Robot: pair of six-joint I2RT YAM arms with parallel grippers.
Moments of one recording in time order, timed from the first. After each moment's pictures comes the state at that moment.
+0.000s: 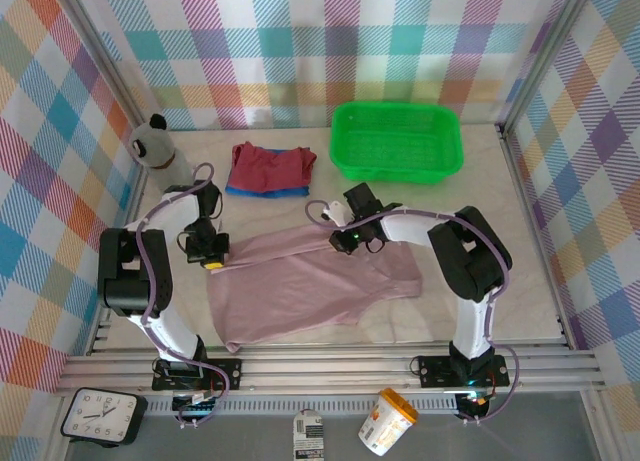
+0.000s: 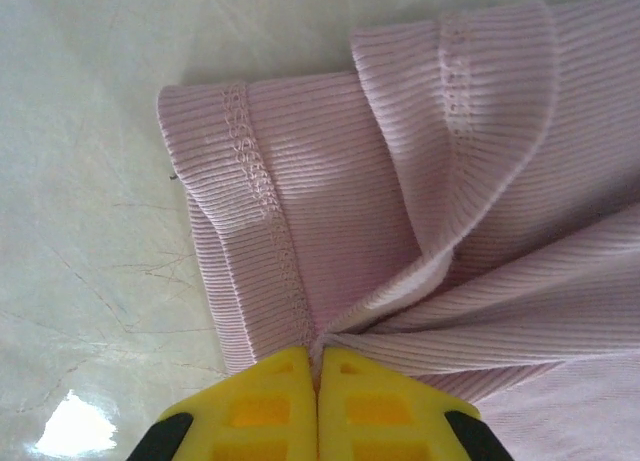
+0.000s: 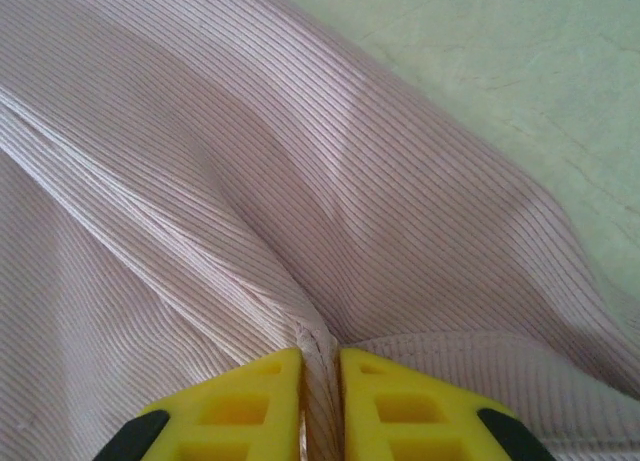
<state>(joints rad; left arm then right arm) -0.05 1.71 1.13 -1.10 0.01 -0.22 0.61 1.91 1.12 -0.25 -0.30 -0.24</state>
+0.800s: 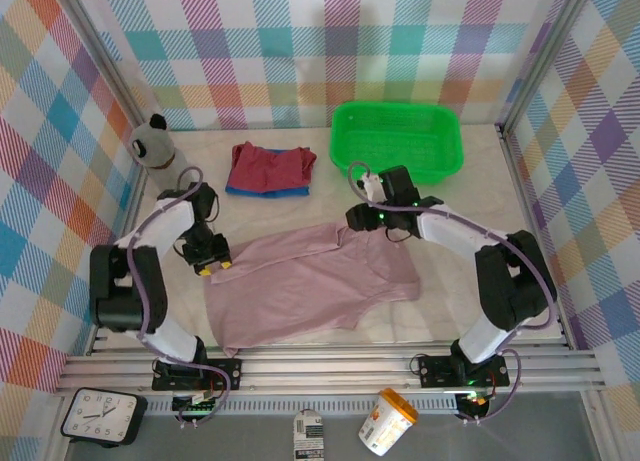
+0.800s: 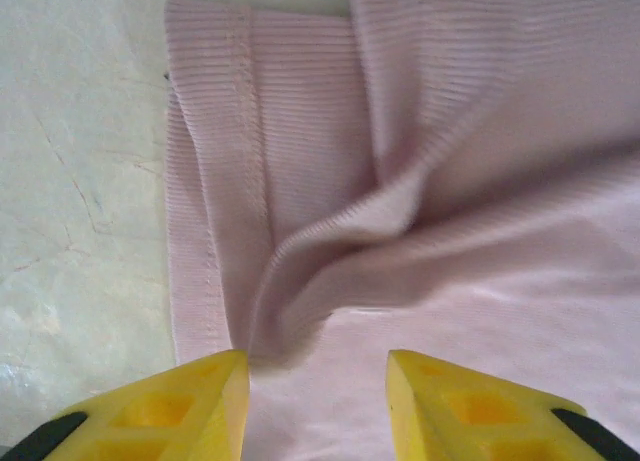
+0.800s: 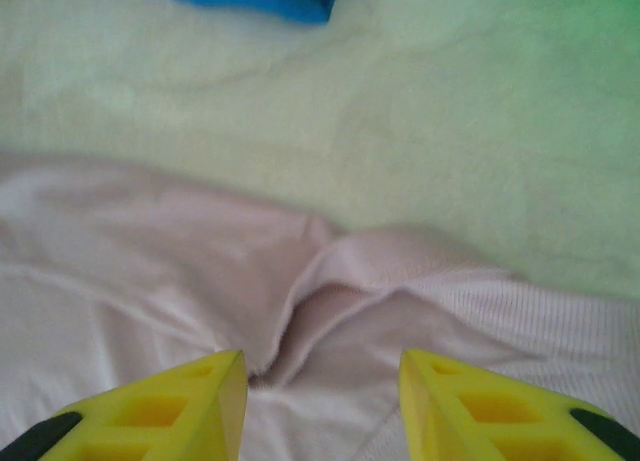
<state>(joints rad) -0.05 1.57 1.09 -1.14 0.08 -0.44 0.47 1.66 1.07 -0.25 -0.33 0.17</state>
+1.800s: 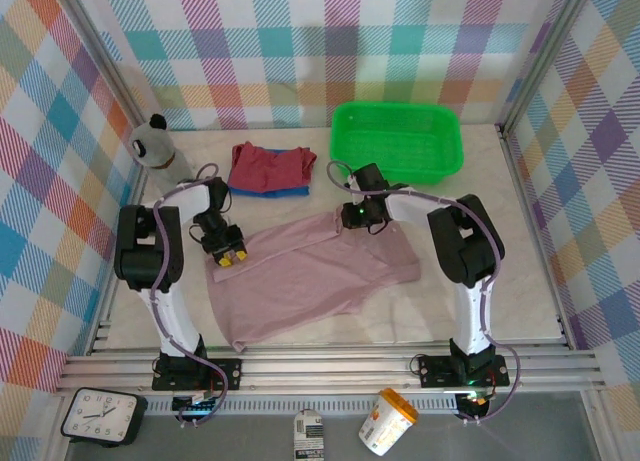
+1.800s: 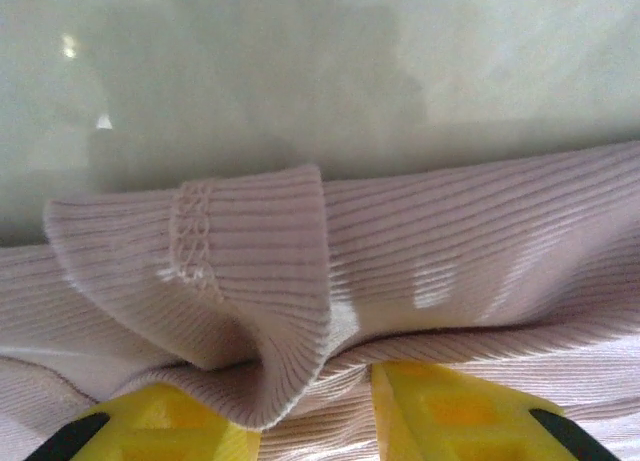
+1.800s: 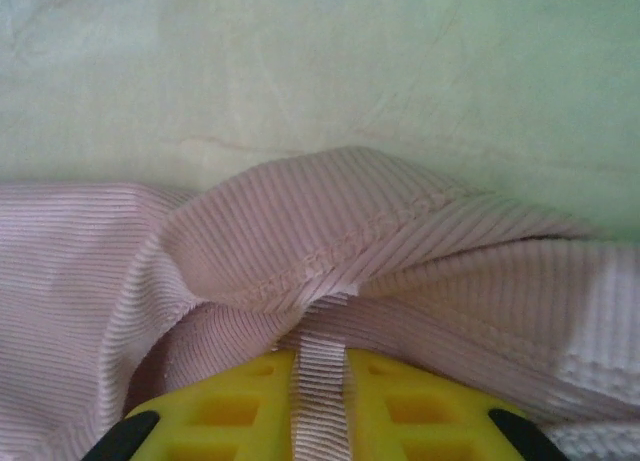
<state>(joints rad) -0.06 1.93 1.27 -1.07 0.22 -0.43 0.48 2.03 1.32 -0.36 -0.20 0.24</state>
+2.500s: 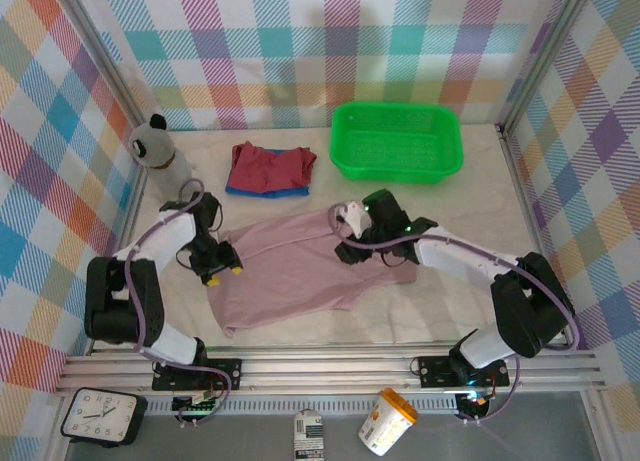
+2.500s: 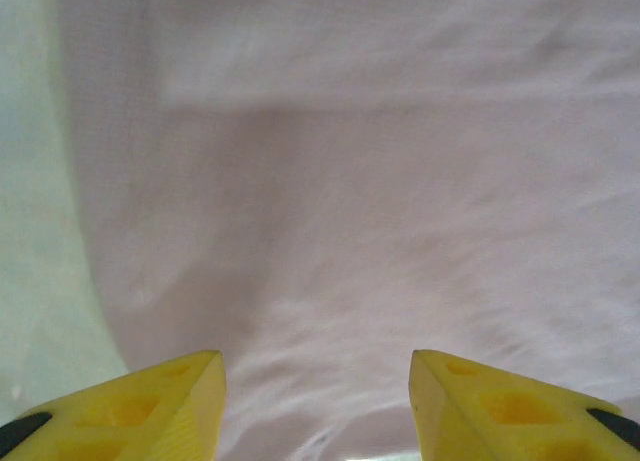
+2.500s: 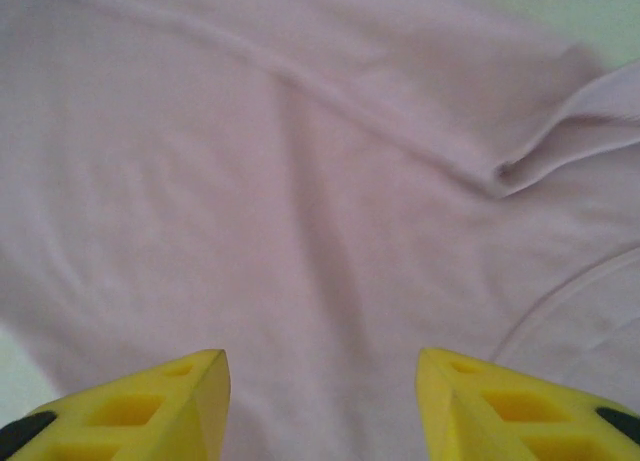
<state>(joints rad) -0.08 1.48 0.92 -1.07 0.20 -0.55 0.67 1.47 0.89 -0.32 -0.29 -0.11</state>
